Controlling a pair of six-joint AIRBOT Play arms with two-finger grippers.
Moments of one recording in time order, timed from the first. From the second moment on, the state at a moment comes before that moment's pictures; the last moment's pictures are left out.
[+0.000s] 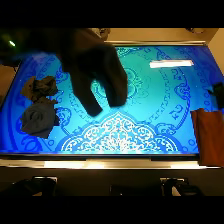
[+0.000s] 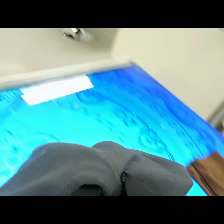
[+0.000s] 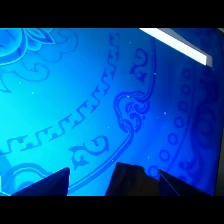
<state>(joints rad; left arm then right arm) -0.51 -1.17 1.84 1.25 -1.01 -1.57 -0.03 -0.79 1.51 -1.67 1.39 1.06</state>
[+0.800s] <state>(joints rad) -0.36 -1.37 1.45 1.17 -1.22 -1.61 -0.03 -1.18 1.29 -1.46 1.52 1.00</state>
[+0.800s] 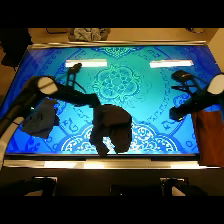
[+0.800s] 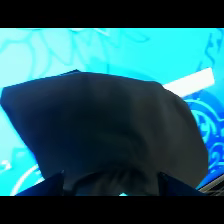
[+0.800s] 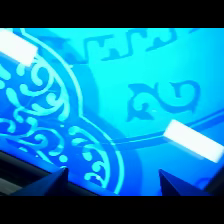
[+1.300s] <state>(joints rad) -0.41 -1.18 0.83 1.11 -1.13 -1.55 0.02 -1.27 0.84 -0.97 1.36 0.89</state>
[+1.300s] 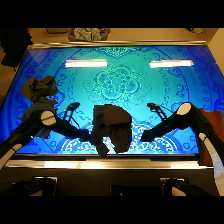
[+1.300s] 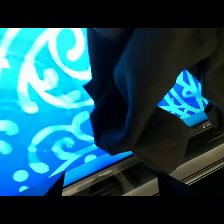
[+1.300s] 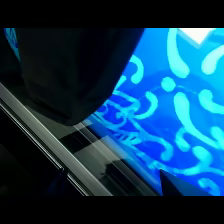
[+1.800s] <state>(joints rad) -0.52 -1.23 0.72 1.05 -0.80 -1.54 0.26 -1.38 0.75 -0.78 1.11 0.95</state>
